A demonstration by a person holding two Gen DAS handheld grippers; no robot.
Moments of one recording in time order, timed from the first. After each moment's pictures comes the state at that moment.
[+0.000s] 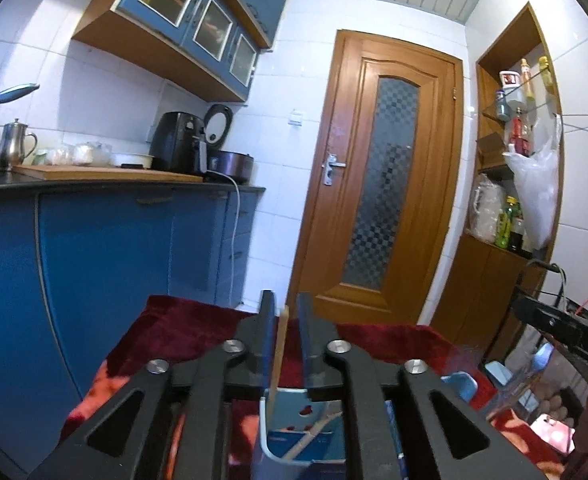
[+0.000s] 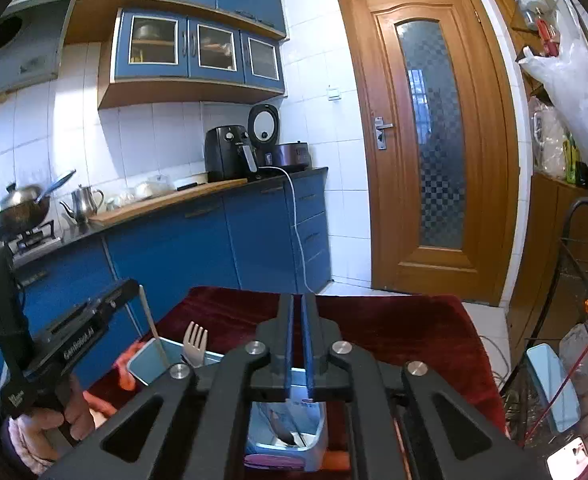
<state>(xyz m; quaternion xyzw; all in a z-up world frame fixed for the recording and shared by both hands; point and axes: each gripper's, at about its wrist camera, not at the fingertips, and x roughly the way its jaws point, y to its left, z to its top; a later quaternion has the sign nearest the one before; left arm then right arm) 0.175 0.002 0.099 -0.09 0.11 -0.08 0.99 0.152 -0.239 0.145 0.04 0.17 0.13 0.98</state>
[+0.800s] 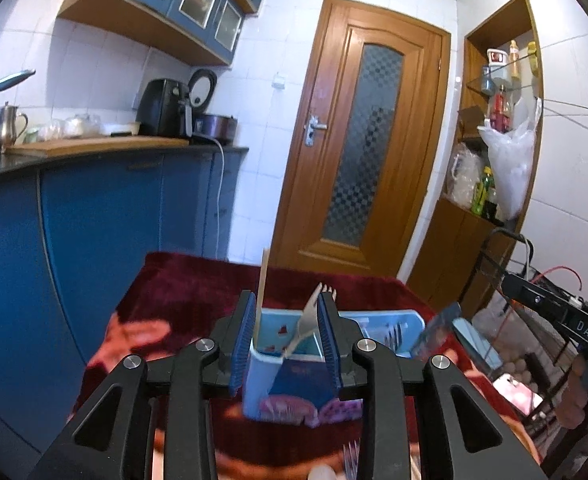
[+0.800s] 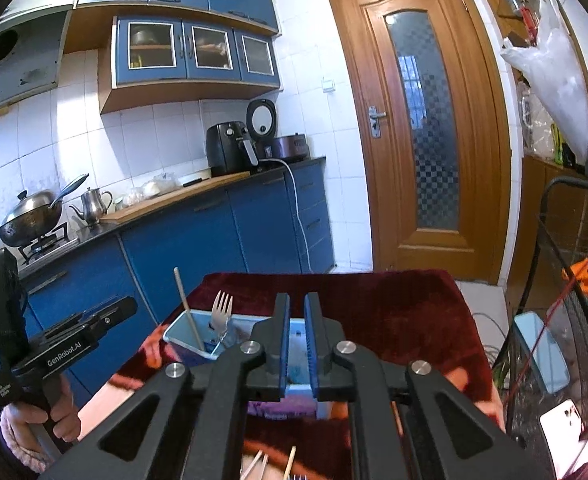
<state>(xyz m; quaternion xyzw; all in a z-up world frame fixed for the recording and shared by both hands) 0.115 0.011 0.111 -0.08 0.19 -0.12 0.97 0.094 -0.247 0.151 0.06 0.20 0.13 0.97</state>
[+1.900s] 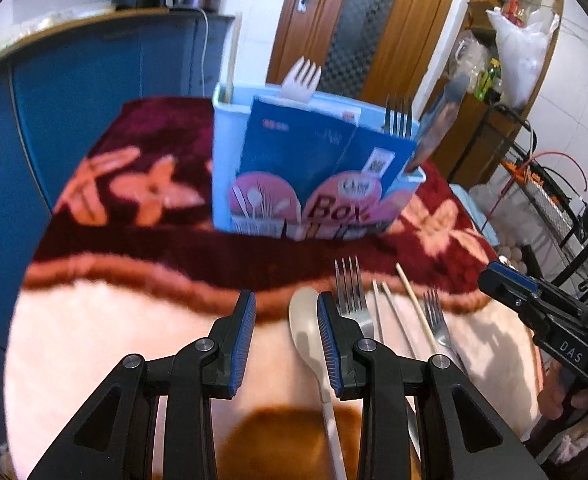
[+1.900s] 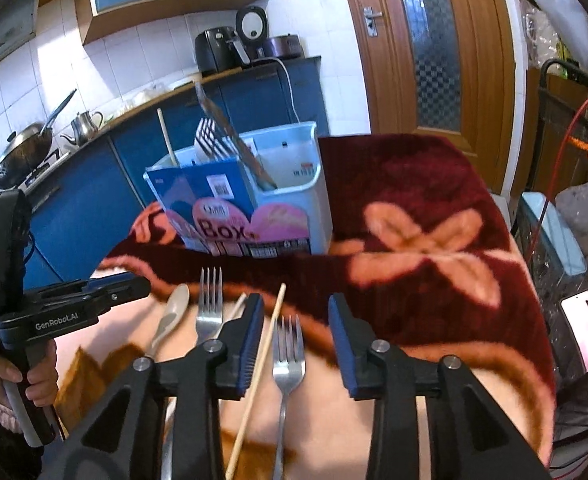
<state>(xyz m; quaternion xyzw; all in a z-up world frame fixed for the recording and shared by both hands) 0.095 -0.016 0.017 -0.05 0.42 -0.16 0.89 0.059 -0.252 0.043 0.06 0.37 0.14 0.92</state>
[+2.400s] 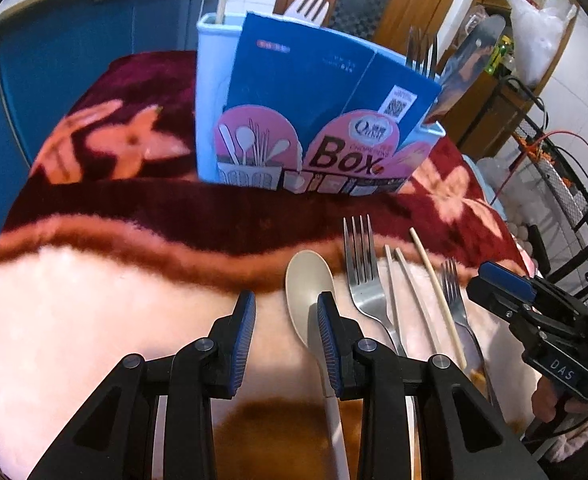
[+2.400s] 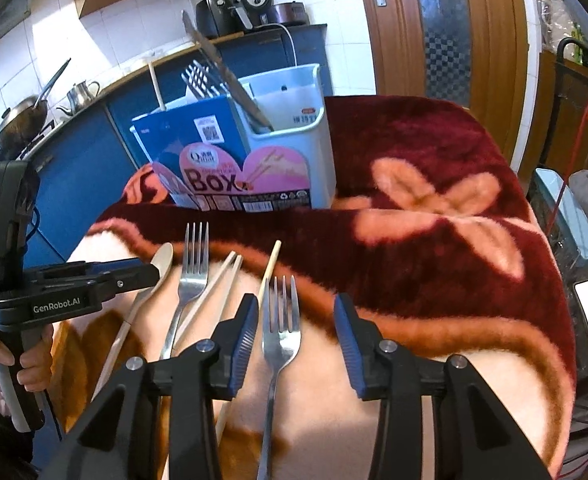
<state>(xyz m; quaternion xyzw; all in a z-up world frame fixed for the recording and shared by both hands) 0.109 -0.027 -0.013 -0.05 0.48 -0.16 0.86 0.069 -0.246 0.017 0.04 0.41 0.15 0.90</state>
